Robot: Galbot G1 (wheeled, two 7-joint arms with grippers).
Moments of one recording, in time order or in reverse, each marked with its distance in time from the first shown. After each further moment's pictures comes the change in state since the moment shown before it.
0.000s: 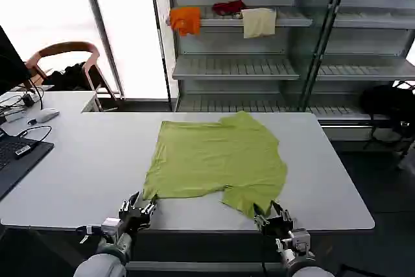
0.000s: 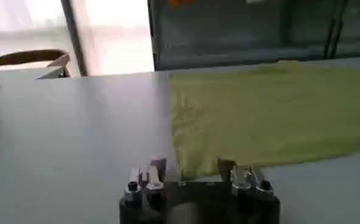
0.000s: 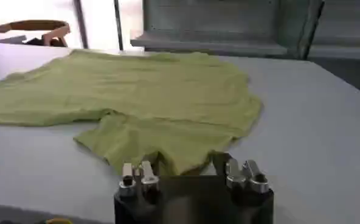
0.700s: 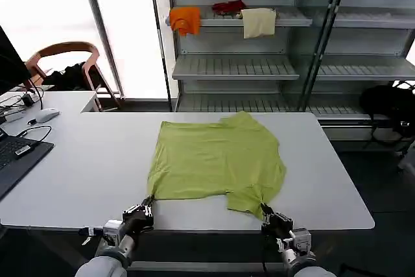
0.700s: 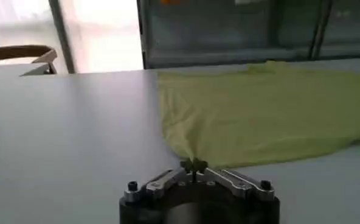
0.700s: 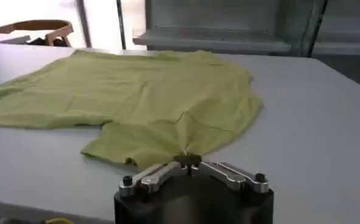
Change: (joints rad) left arm 0.016 0.005 -0.009 -0.052 -0.041 -0.018 0.030; right arm -0.008 0.001 0.023 0.076 0.037 -0.006 0.009
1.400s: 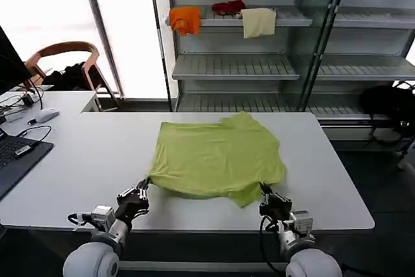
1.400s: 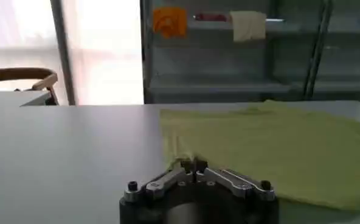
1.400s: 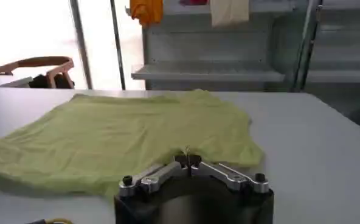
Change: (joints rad) left arm -0.126 -0.010 -0.023 0.046 -0.026 0.036 0.031; right arm 0.213 0.055 -0.019 -0.103 0.012 -0.008 0.021
